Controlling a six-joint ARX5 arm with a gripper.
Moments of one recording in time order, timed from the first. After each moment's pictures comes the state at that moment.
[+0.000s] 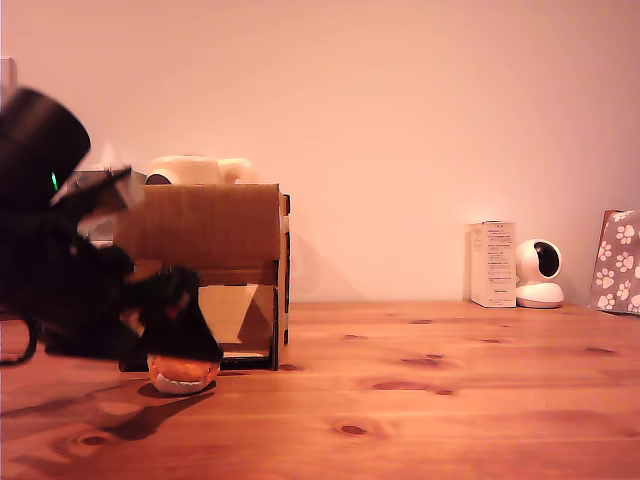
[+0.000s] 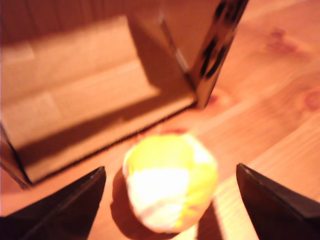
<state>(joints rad) -0.43 1.70 0.50 0.57 0.21 -0.05</state>
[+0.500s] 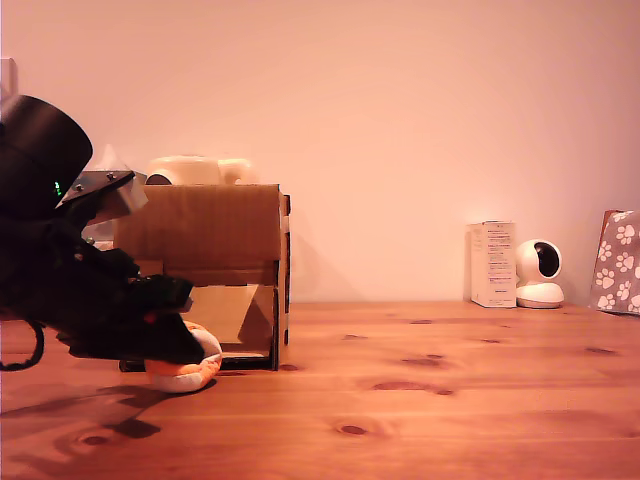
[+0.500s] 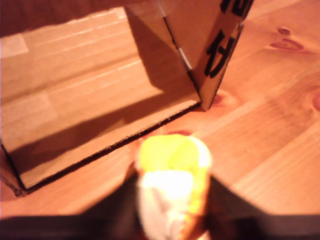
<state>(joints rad) -0.43 1.70 0.51 0.58 0.22 -0.04</state>
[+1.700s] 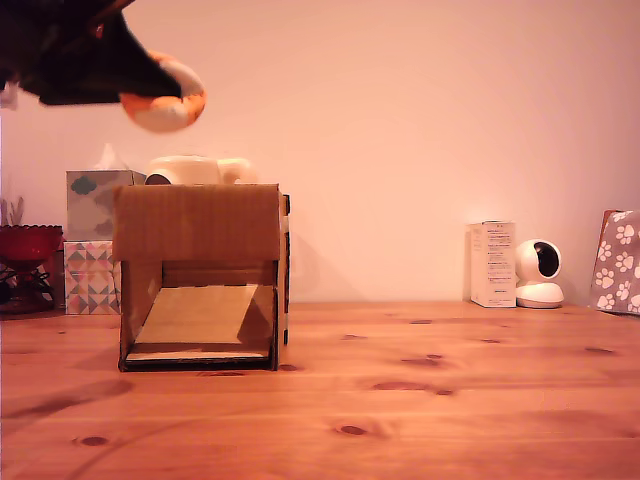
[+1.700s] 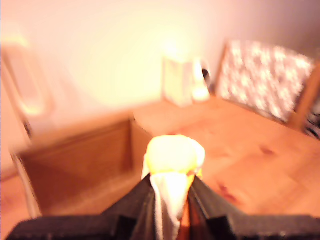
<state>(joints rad) -0.46 1.02 0.52 0.39 0.18 -0.05</state>
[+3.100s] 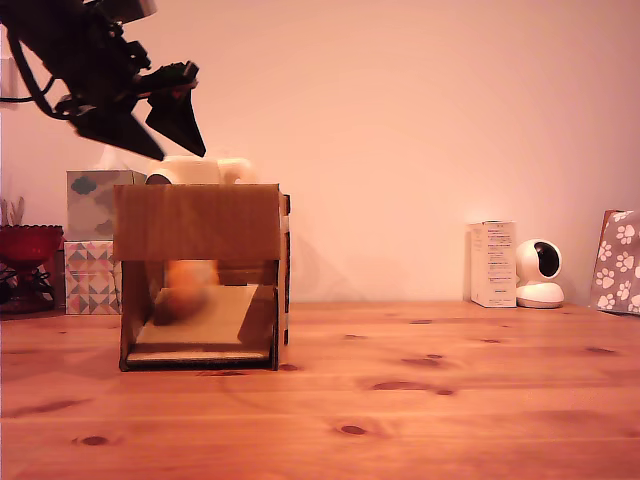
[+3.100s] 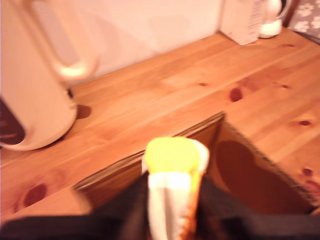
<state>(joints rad) -0.29 1.53 1.17 -0.16 0.15 0.07</state>
